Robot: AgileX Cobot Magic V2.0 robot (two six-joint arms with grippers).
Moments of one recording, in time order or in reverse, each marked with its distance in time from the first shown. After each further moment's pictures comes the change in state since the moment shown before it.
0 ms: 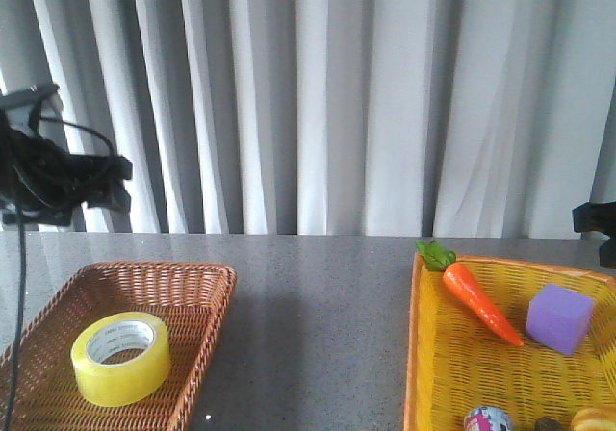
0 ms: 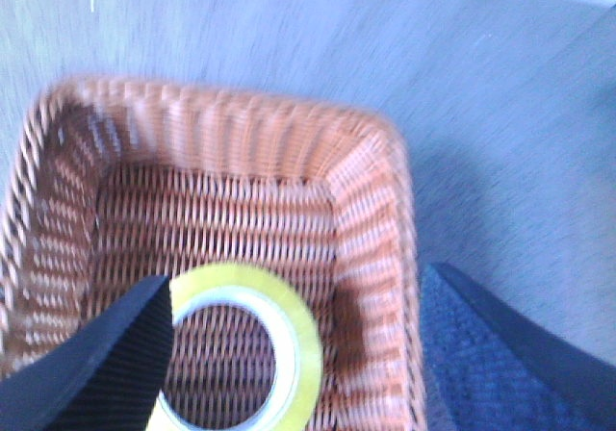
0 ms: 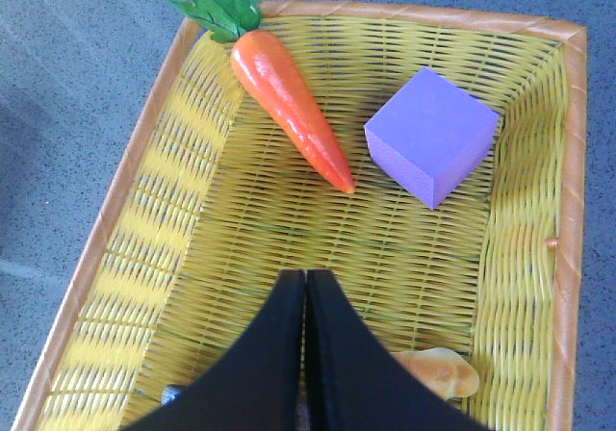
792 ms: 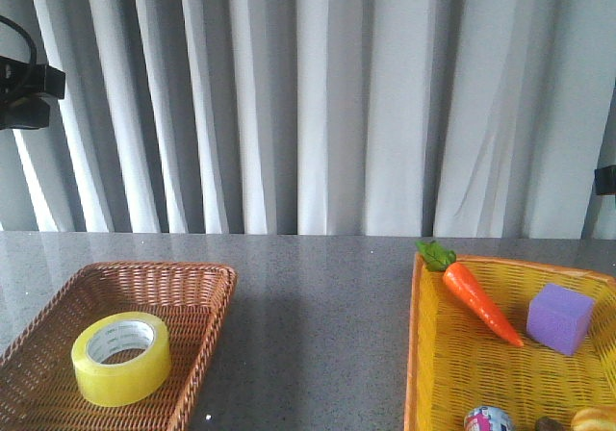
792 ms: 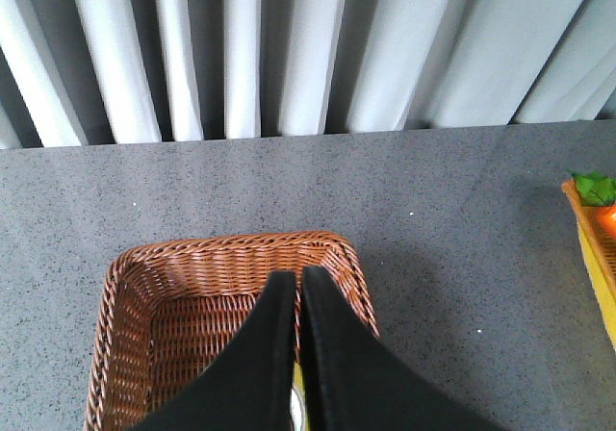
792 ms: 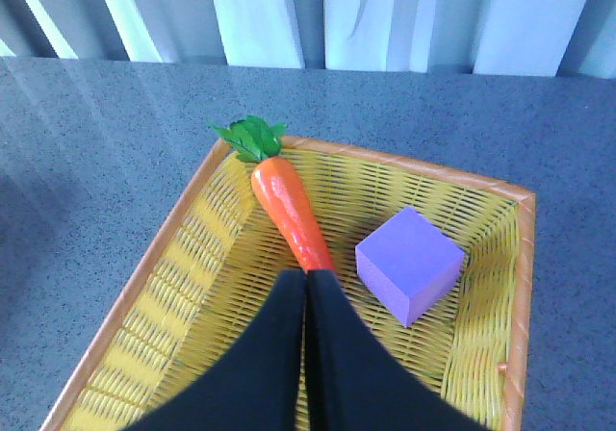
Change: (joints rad) left arm 0.000 -0.226 -0.006 0.007 -0.023 0.132; right arm 0.000 -0.109 0.000 0.033 -0.128 -0.144
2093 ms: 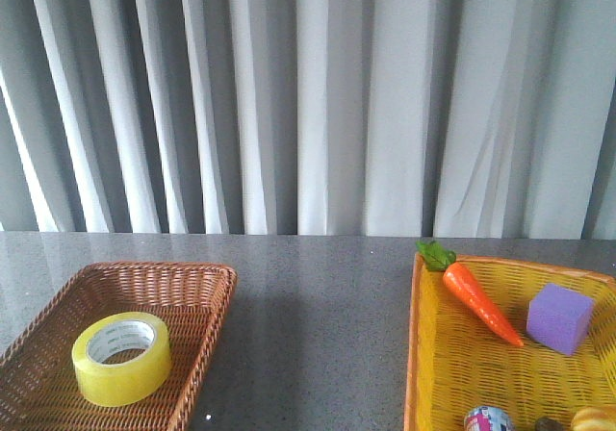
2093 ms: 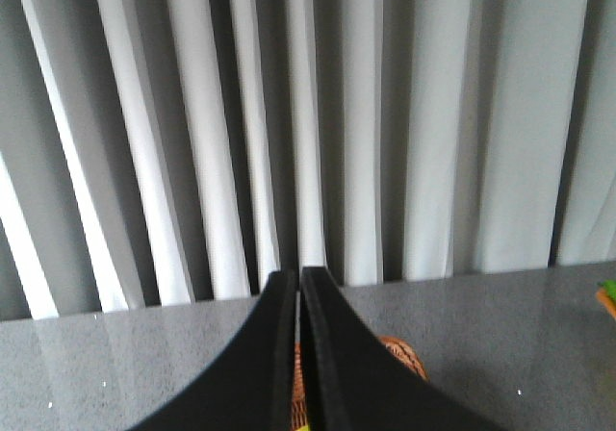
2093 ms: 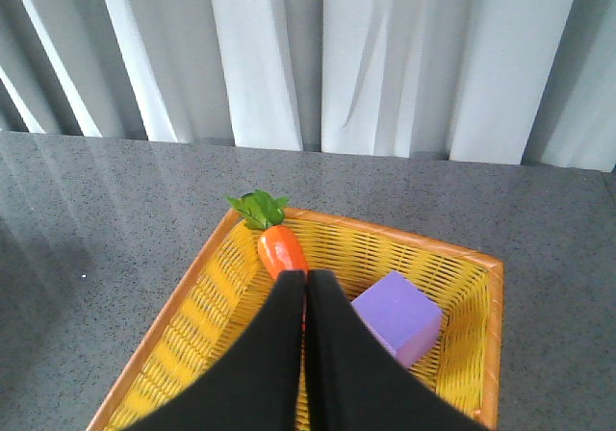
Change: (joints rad) left arm -0.028 -0.778 0.848 0.165 -0.581 0.000; right arm 0.000 -0.127 0.000 0.003 -0.033 -0.006
